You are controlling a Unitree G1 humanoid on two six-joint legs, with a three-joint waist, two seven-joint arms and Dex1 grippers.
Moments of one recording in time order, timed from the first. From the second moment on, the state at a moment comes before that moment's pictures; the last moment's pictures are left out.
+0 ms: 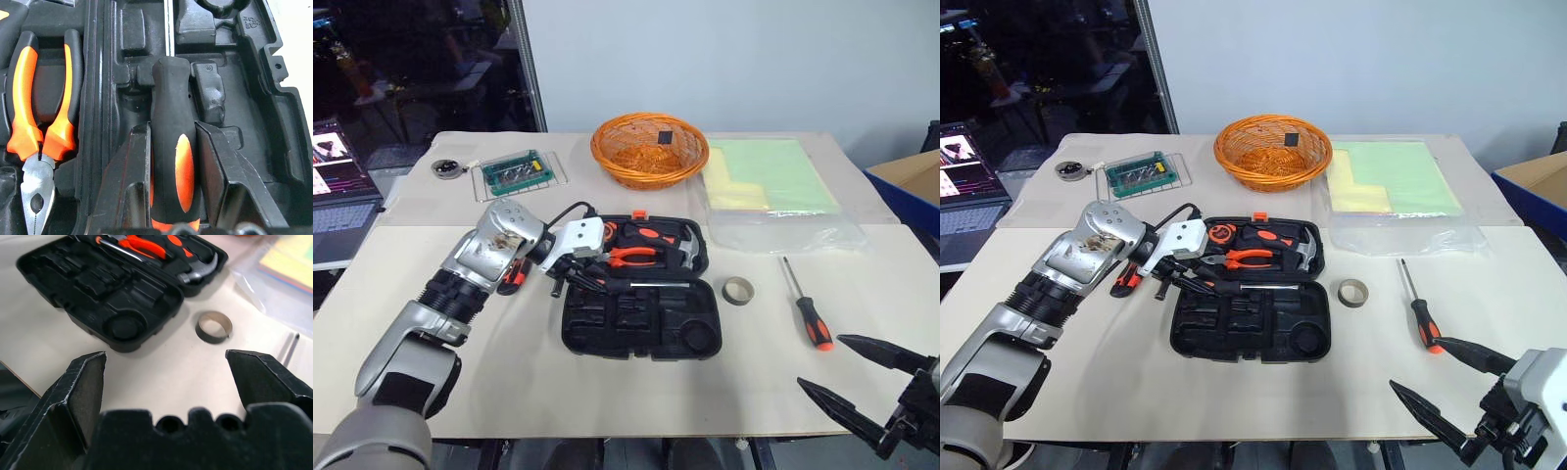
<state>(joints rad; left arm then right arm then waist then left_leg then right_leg) -0.91 0.64 -0.46 0.28 -0.09 0.41 -1.45 0.80 -0.65 -0.94 -0.93 0.77 0.45 0.89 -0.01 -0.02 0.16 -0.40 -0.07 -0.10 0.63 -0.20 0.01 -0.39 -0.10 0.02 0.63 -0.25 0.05</state>
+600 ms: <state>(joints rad) -0.90 0.59 -0.50 0.34 0.05 0.41 -1.38 0.33 -1.01 -0.71 -0.73 0.88 0.53 0.91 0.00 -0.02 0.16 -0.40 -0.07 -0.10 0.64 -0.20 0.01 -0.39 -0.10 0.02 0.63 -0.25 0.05</state>
